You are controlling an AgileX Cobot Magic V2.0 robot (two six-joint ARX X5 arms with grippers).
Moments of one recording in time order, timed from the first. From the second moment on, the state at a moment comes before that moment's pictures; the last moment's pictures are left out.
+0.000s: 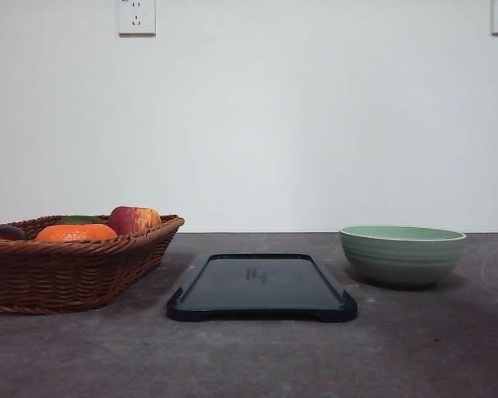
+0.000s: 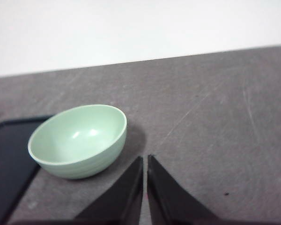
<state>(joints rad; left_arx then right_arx) 0.02 0.01 0.03 -0.18 -0.03 -0.46 0.04 0.00 0.02 -0.11 -0.05 0.21</state>
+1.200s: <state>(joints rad) 0.02 0.30 0.48 -0.29 0.12 -0.31 0.04 0.27 0.34 -0.03 -0.21 0.24</state>
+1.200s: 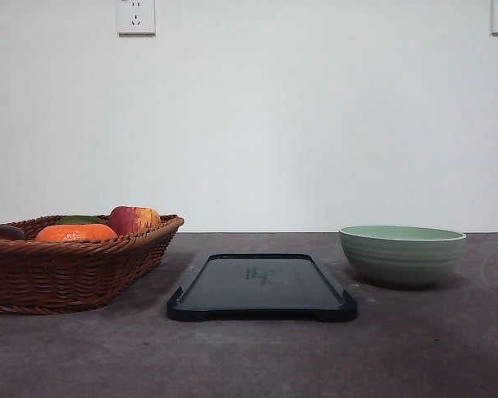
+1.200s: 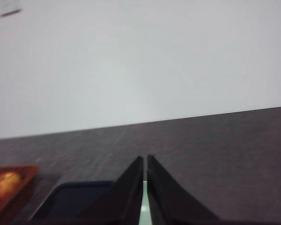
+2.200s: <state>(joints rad) -0.06 0.86 0.73 -0.53 0.32 -0.07 0.07 0.89 0.62 -0.33 -0.34 0.09</state>
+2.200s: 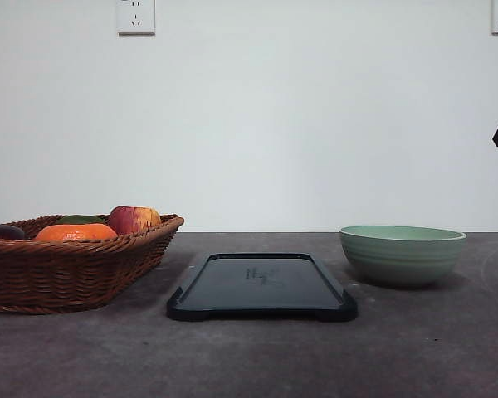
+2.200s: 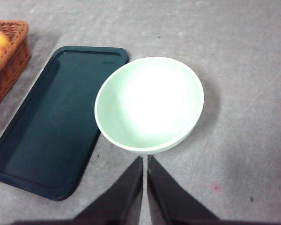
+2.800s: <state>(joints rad) -0.06 0.86 0.73 -0.53 0.32 -0.06 0.07 1.03 0.89 -0.59 -0.27 0.13</state>
